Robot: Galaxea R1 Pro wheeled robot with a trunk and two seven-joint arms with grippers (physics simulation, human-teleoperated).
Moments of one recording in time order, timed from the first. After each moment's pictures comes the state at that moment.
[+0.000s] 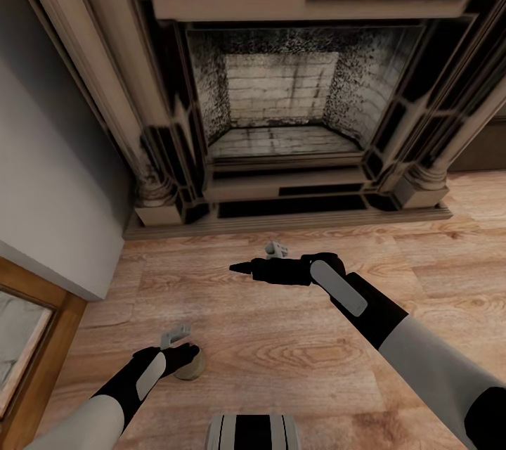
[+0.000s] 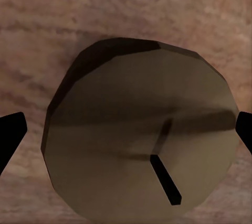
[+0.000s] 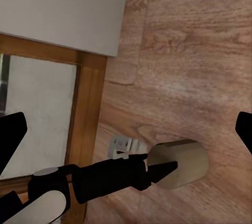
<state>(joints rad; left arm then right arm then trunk) -0.64 0.02 -0.11 -0.41 0.50 0.35 0.07 -0.91 -0.15 0.74 -1.08 -1.26 0.71 0.08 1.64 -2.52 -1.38</state>
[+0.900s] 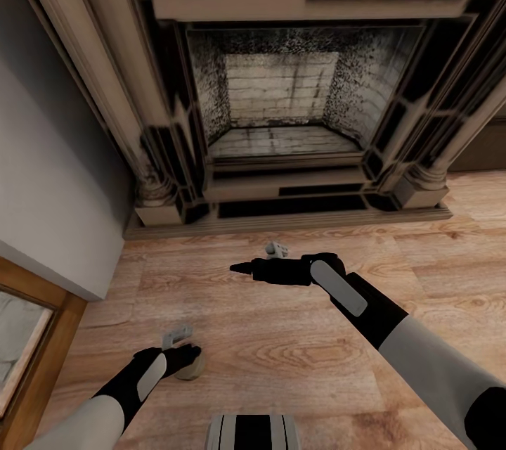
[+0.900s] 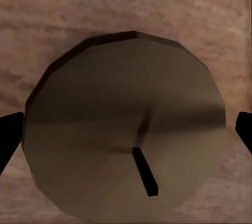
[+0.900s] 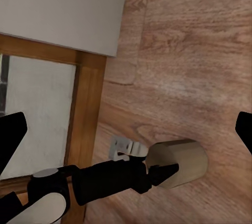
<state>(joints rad) -0.64 0.02 -0.13 -0.41 0.50 0.36 0.05 -0.91 -0.15 0.74 -1.08 -1.26 0.71 0.08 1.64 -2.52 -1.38</state>
